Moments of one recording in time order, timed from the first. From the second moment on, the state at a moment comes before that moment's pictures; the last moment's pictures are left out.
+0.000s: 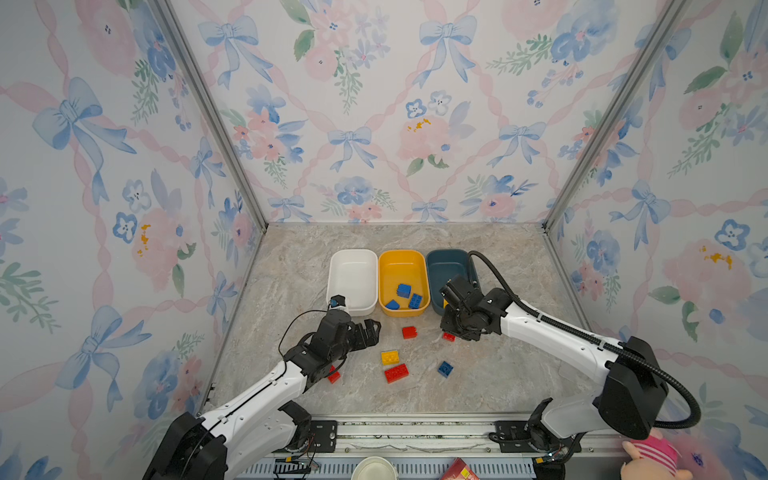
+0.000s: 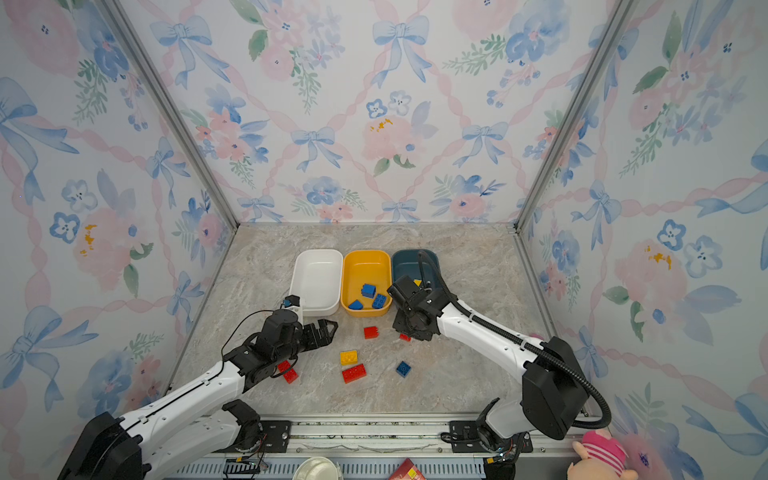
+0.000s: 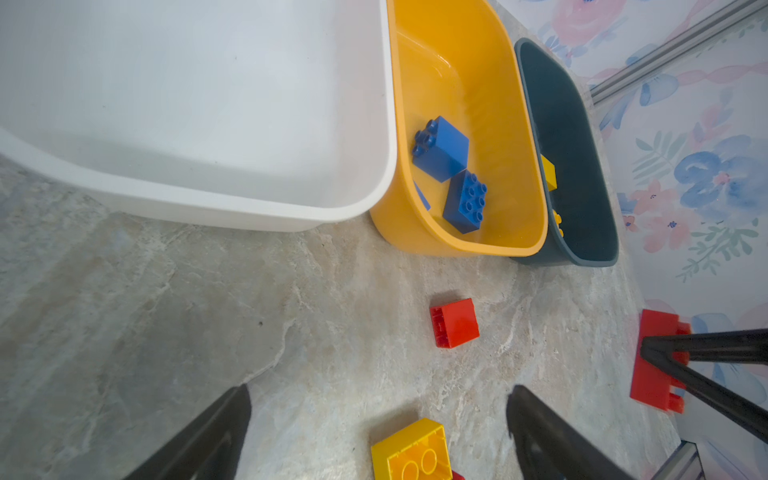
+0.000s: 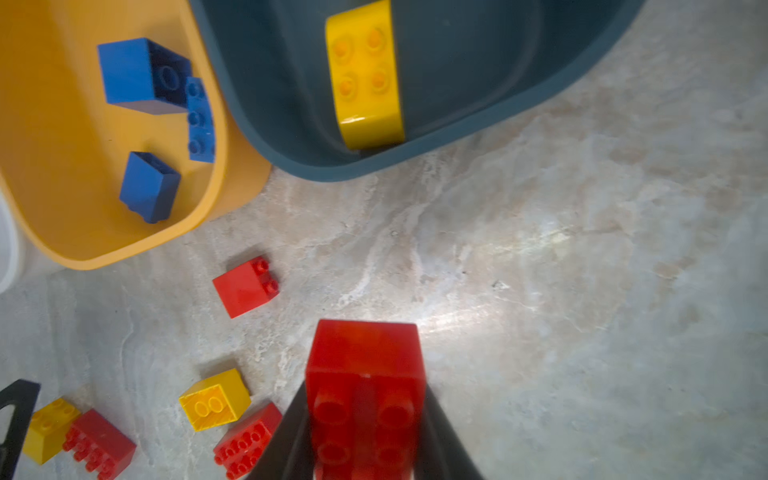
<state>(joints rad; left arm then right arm) -0.56 0.96 0.41 -0.12 0.01 -0.74 0.77 1.48 1.13 -0.86 0.12 1.00</state>
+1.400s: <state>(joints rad) -0.52 0.84 0.36 -0.17 0.01 -0.76 0.84 2.34 2.05 -0.62 -0.18 0.59</state>
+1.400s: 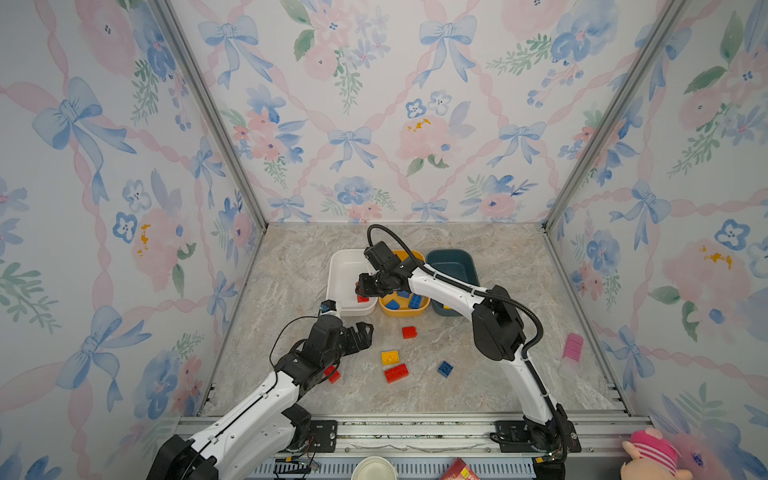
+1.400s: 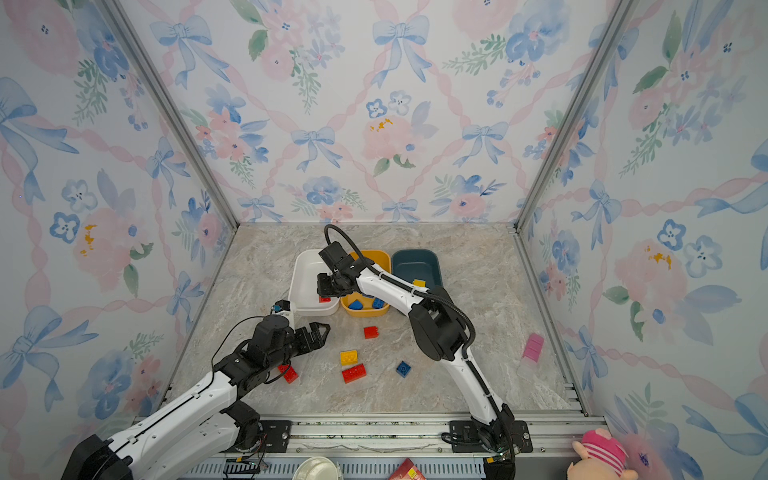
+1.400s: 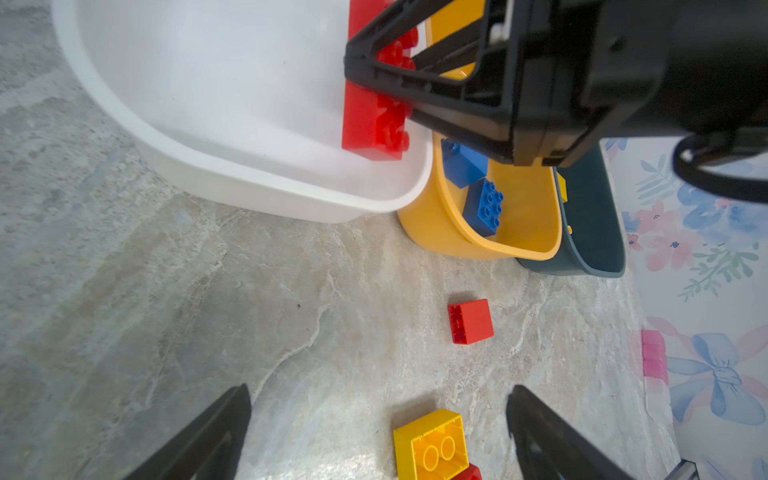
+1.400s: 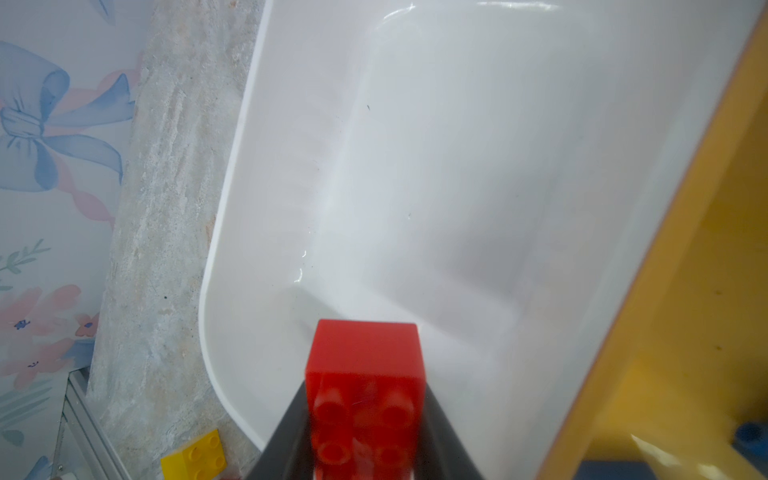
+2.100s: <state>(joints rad) -0.52 0.85 0.52 -0.42 -0.07 -0.77 0.83 2.24 1.98 -0.62 -0.20 0.56</state>
